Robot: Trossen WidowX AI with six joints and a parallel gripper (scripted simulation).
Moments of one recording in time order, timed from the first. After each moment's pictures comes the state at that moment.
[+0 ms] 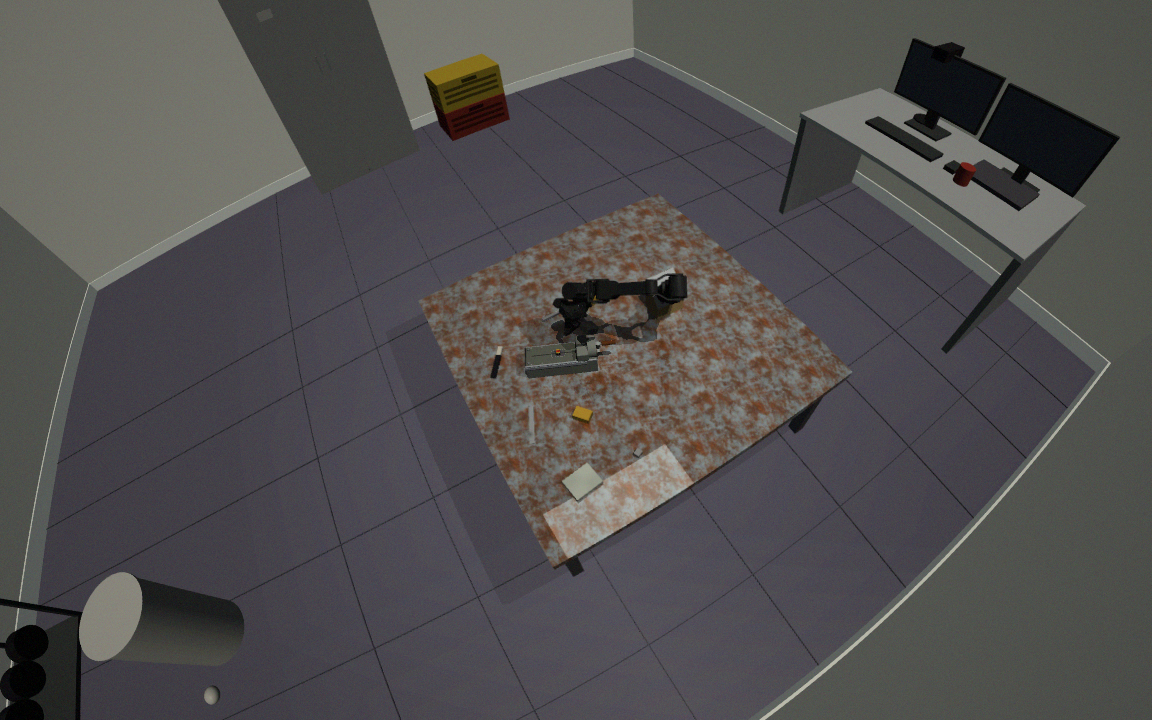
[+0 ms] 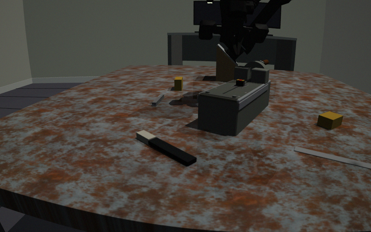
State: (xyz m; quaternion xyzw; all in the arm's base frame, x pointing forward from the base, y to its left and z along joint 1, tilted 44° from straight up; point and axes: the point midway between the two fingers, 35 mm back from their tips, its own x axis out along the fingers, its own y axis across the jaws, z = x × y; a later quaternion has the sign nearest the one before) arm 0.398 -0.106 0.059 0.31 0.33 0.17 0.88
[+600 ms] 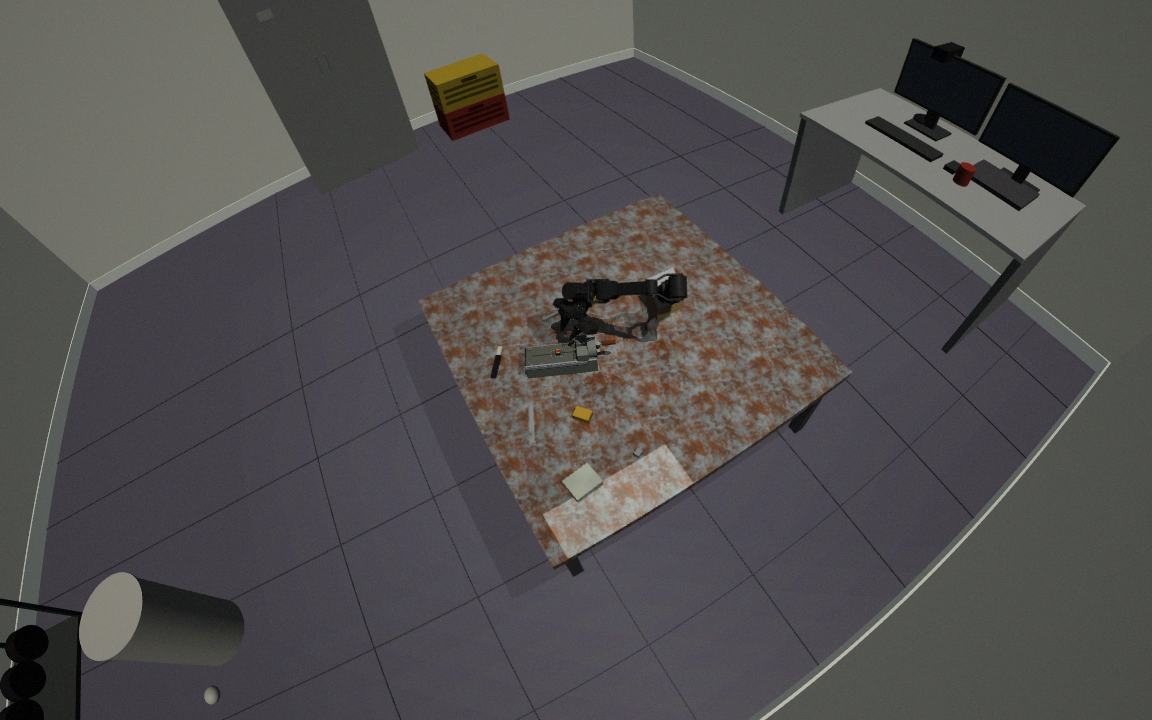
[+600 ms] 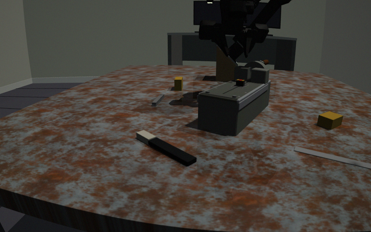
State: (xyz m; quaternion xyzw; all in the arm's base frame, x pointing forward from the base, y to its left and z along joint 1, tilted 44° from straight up) arm 0.398 -0.106 0.059 0.31 0.33 0.17 0.88
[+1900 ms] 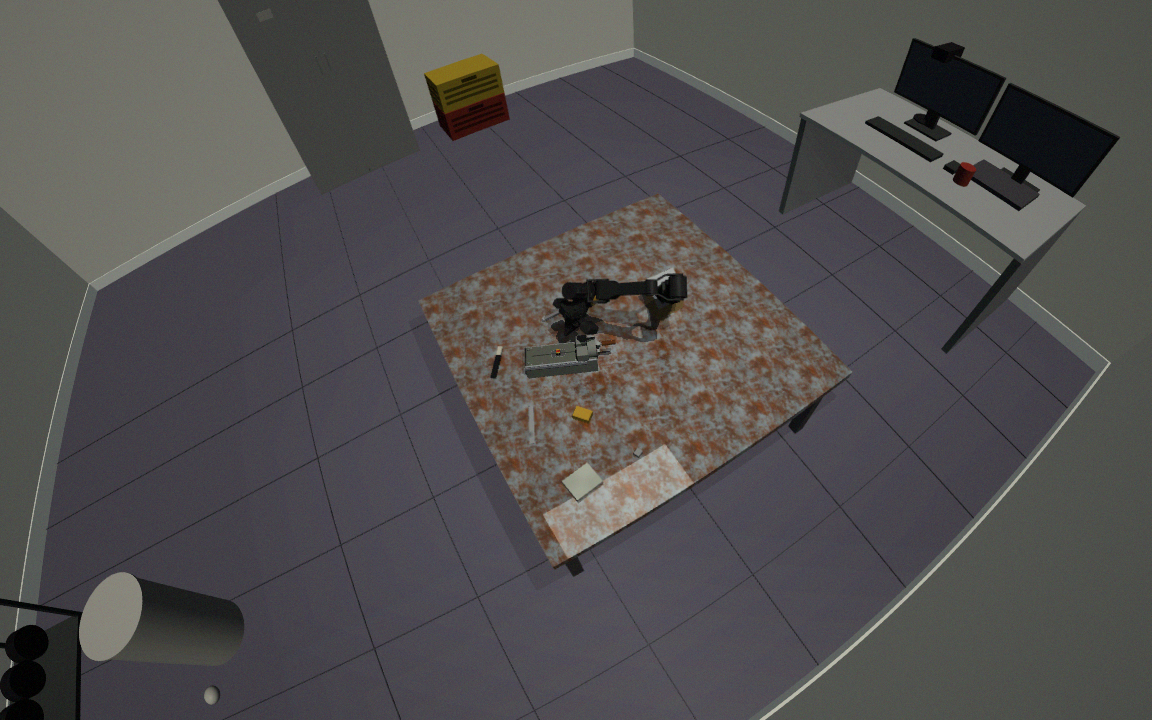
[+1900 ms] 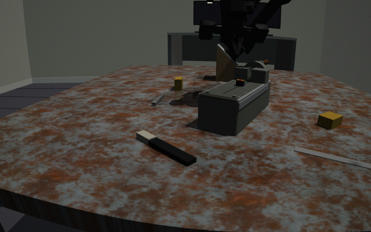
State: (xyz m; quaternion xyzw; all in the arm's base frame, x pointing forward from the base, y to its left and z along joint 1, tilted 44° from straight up) arm 0.399 -0.106 0.059 0.31 0.33 0.17 0.88
